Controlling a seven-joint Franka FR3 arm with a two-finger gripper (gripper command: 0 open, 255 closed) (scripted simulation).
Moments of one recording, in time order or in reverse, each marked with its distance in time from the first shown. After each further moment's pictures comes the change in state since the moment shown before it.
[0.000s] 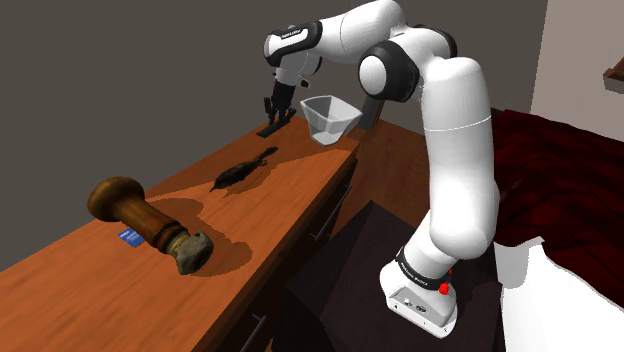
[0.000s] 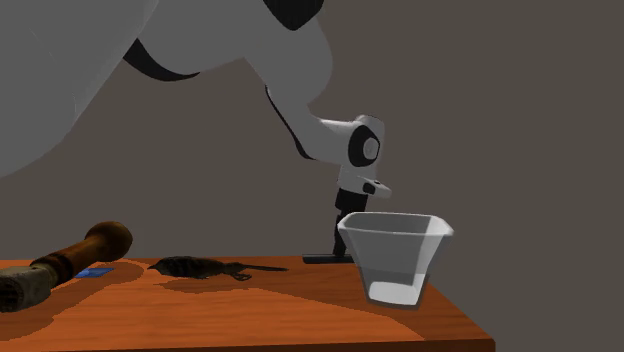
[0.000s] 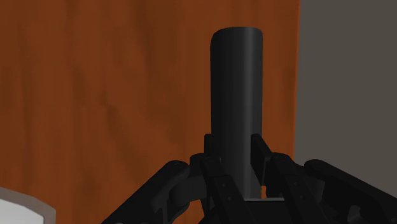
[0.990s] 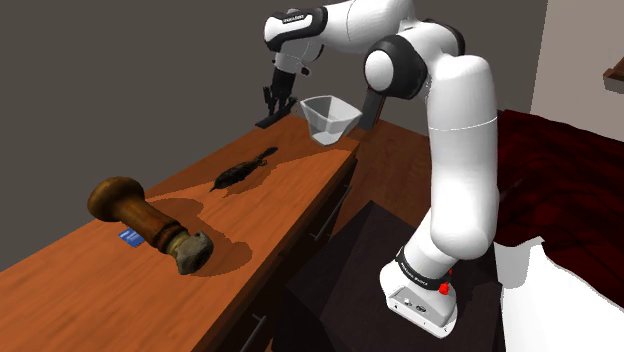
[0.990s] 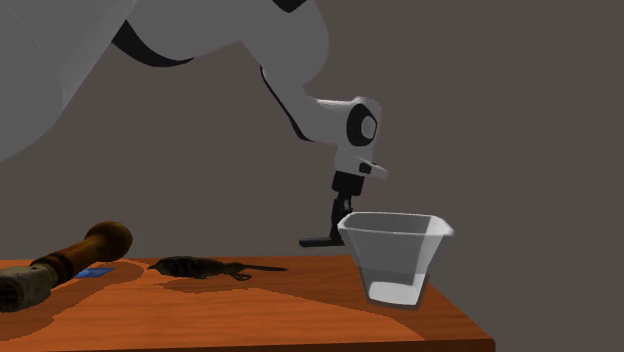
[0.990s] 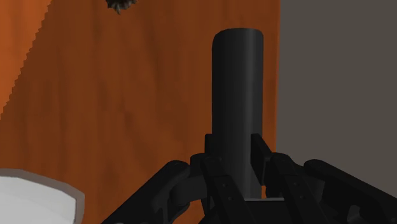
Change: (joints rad) arm 0.015 -0.046 -0.012 0.044 -0.030 -0.092 0.049
